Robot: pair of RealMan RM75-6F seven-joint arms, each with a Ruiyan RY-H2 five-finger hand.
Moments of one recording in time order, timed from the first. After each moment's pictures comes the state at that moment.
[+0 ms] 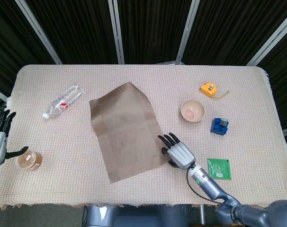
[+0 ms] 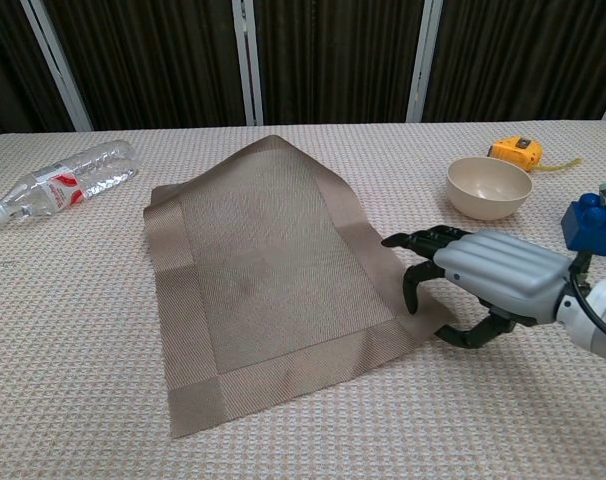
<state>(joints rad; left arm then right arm) -0.21 -1.09 -0.15 -1.72 1.27 1.38 0.14 0.58 -1.71 0.02 -1.16 -1.62 1.07 -0.08</state>
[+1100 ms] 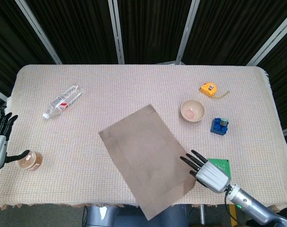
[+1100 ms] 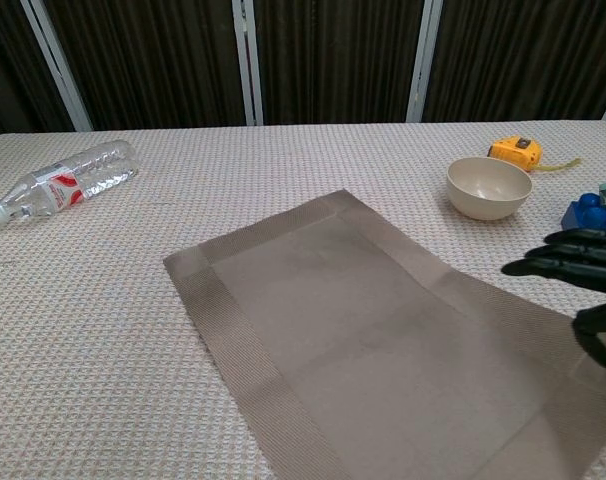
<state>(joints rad) -0.18 -1.05 -0.12 -1.76 1.33 1.40 0.09 0.46 -1.32 -0.25 -1.26 -1.94 1.41 -0.13</state>
